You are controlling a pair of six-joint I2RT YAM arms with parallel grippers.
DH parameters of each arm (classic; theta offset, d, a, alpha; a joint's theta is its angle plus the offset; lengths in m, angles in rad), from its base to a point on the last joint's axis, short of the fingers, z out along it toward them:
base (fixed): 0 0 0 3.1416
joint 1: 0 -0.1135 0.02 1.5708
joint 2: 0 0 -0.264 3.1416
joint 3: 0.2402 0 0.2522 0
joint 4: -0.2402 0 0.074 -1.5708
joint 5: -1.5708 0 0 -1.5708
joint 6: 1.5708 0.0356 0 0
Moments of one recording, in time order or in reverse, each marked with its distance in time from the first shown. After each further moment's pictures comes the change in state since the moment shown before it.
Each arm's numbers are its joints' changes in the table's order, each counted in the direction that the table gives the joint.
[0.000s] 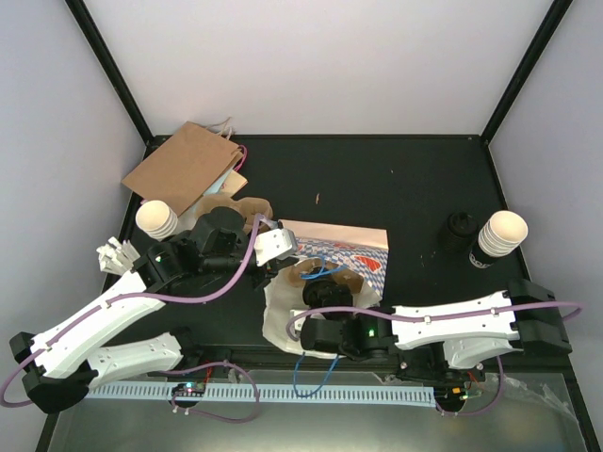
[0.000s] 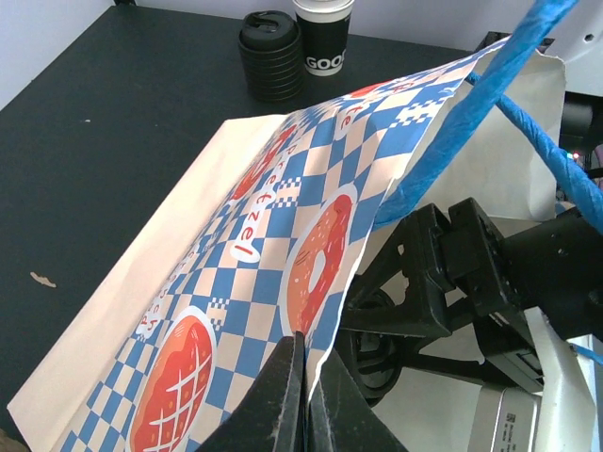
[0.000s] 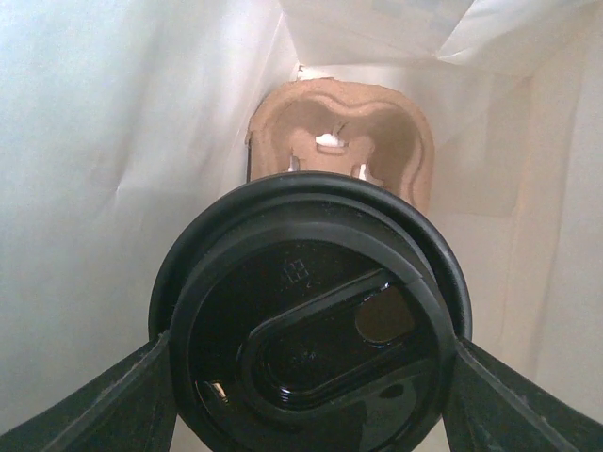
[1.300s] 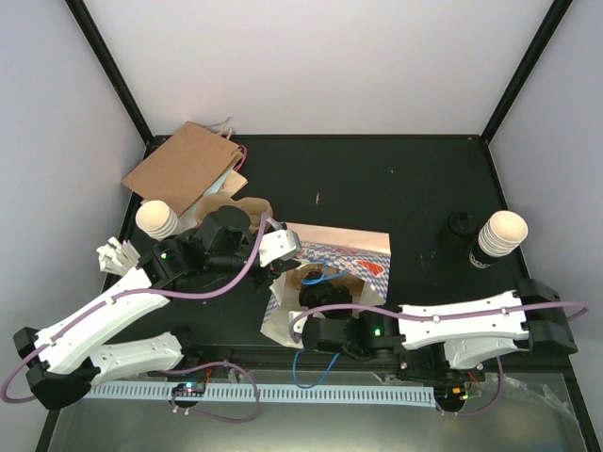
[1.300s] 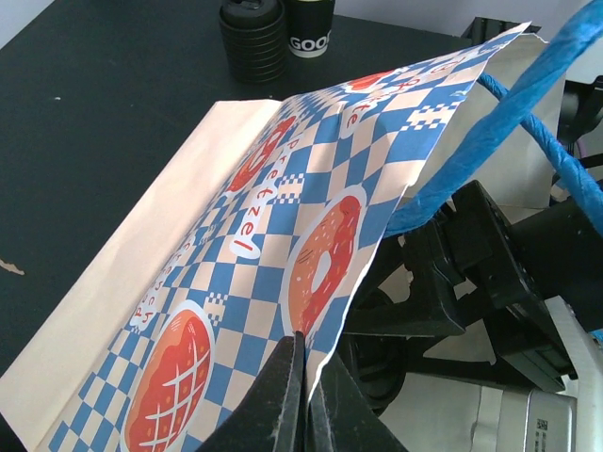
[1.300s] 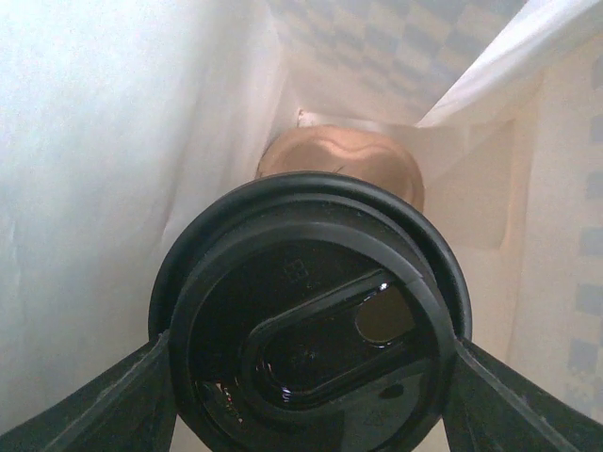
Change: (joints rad) left arm 0.005 0.033 0.013 -0.031 -0.023 -0.021; right arm -0.018 -0.026 0.034 -0.042 0.065 0.013
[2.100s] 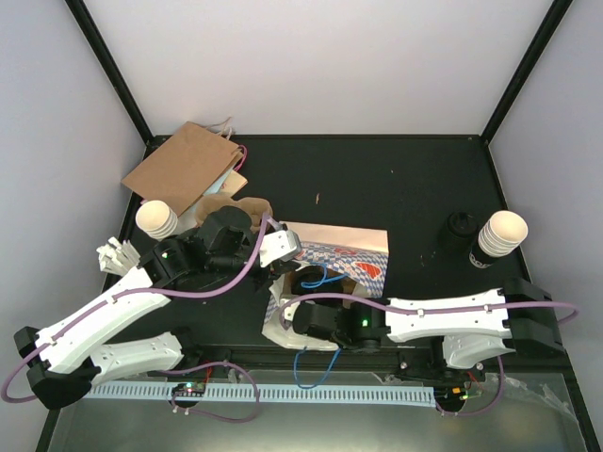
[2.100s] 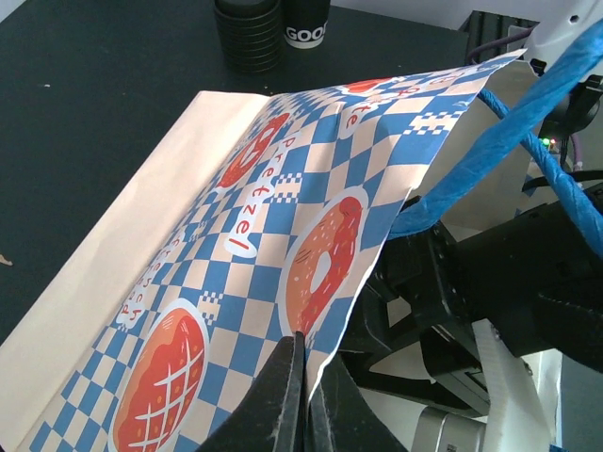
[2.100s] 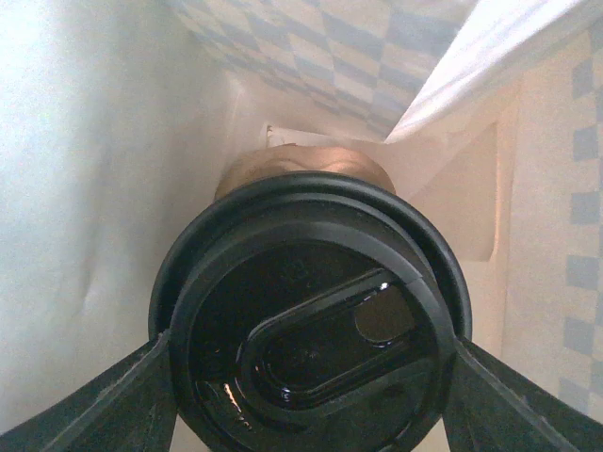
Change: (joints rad) left arm 0.000 0.005 0.000 -0.014 -0.010 -0.011; right arm 0.085 0.067 0.009 0.155 0.000 -0.066
